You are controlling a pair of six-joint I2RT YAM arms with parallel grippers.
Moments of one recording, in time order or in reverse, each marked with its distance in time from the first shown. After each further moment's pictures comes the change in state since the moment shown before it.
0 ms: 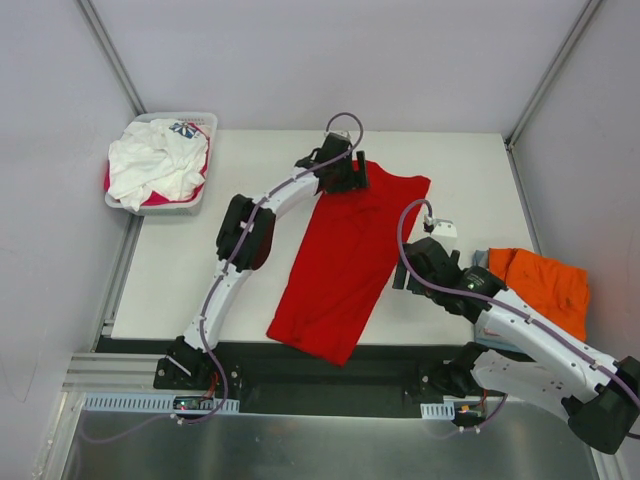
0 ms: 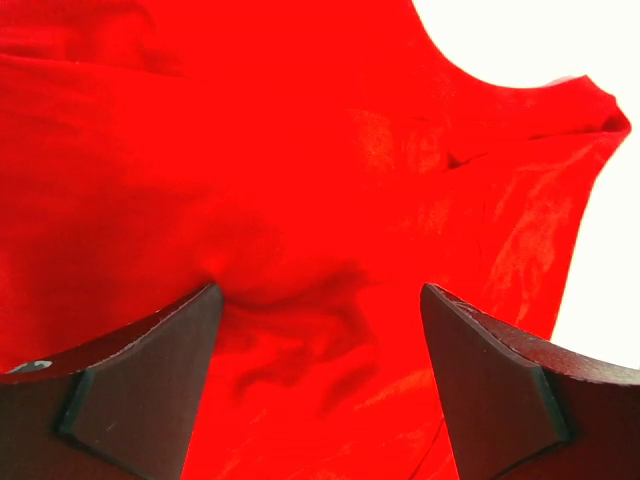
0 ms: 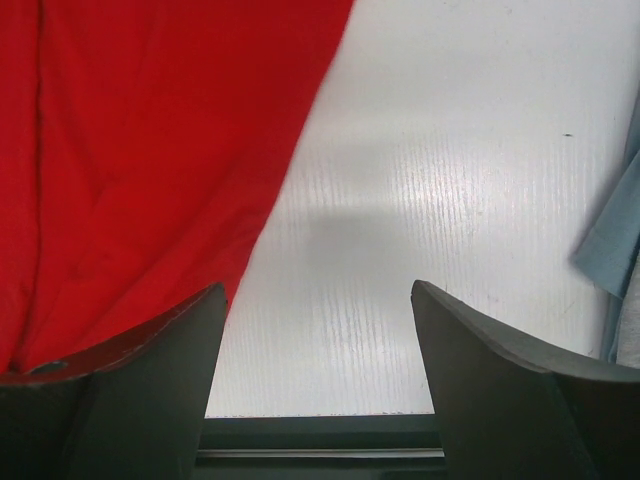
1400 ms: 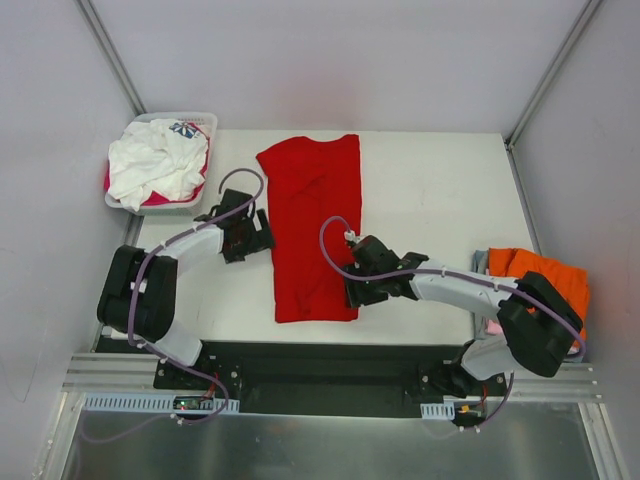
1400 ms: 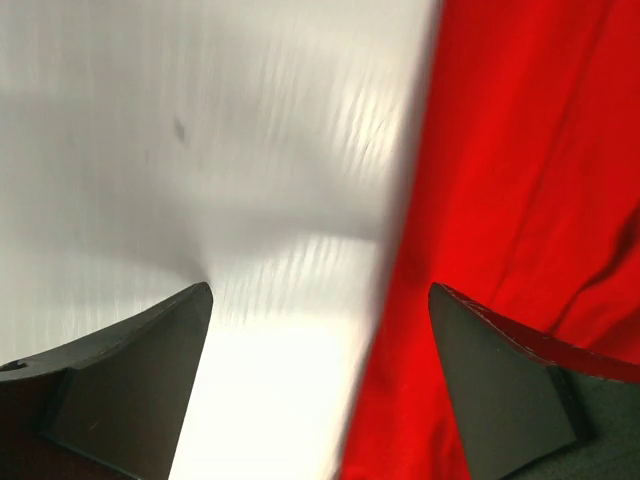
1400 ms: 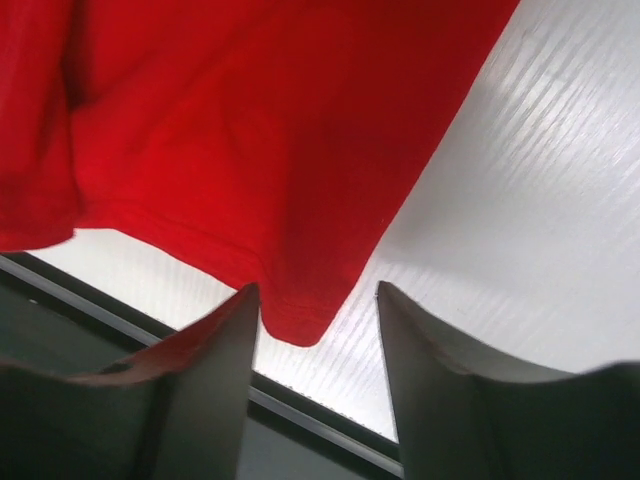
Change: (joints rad) left arm 0.307 -0.964 -1.279 0.016 -0.103 0.006; right arm 0.086 0.523 0.036 0.362 -0.530 -0.183
